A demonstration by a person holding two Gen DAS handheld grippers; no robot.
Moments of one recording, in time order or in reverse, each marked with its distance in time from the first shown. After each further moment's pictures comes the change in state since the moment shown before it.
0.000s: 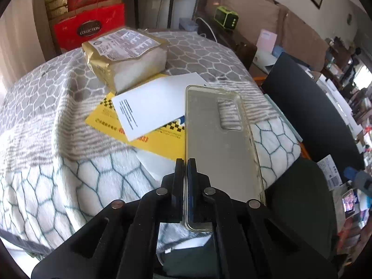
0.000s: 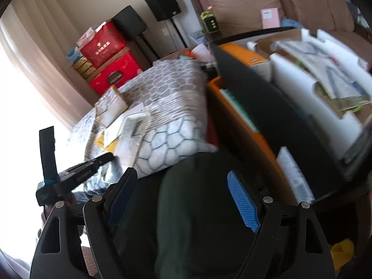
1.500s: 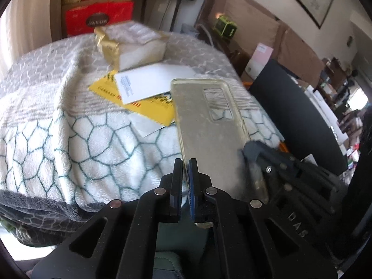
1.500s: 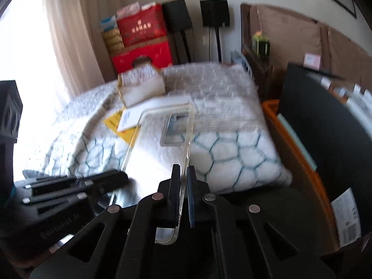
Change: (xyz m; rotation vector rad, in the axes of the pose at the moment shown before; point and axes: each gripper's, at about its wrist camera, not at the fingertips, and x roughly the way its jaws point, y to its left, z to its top) left arm -0.025 -0.008 -0.040 -0.087 -0.071 -0.070; right arm 0.074 0.090 -0.027 -0.363 -0.158 -0.095
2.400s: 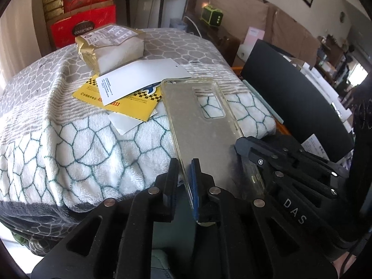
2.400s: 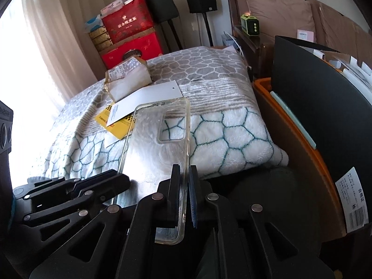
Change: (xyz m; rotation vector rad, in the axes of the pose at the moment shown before) left arm 0.008 -0.025 -0.003 0.110 0.057 0.031; right arm 0.016 -0.024 -0.012 0.124 0.127 0.036
